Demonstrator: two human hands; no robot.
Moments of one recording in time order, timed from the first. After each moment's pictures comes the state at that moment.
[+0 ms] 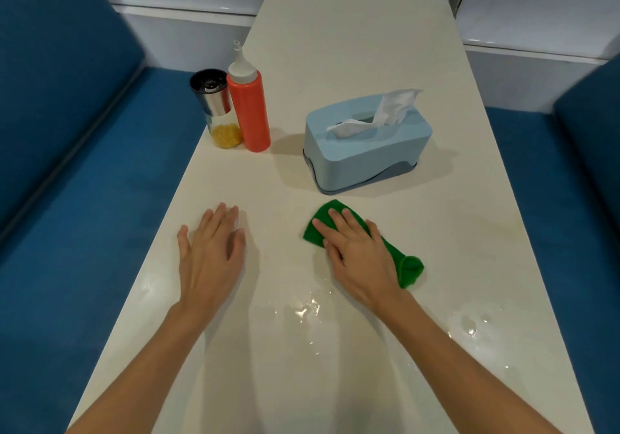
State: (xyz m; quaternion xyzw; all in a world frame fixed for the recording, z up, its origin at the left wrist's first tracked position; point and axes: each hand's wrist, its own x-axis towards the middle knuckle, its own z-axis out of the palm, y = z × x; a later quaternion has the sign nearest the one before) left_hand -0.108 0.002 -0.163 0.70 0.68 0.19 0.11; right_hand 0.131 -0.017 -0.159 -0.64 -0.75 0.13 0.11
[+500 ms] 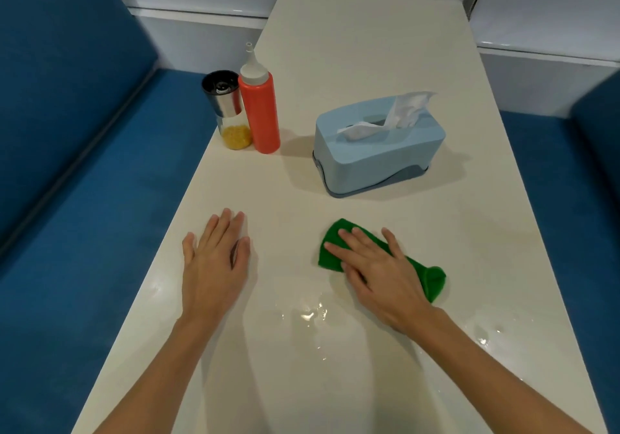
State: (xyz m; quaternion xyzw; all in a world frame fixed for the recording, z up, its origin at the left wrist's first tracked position) left_hand -0.115 -0.005 -0.177 0.70 0.68 0.19 0.09; right_hand 0.154 -0.039 -0.152 -0.59 -0.79 0.14 0.09
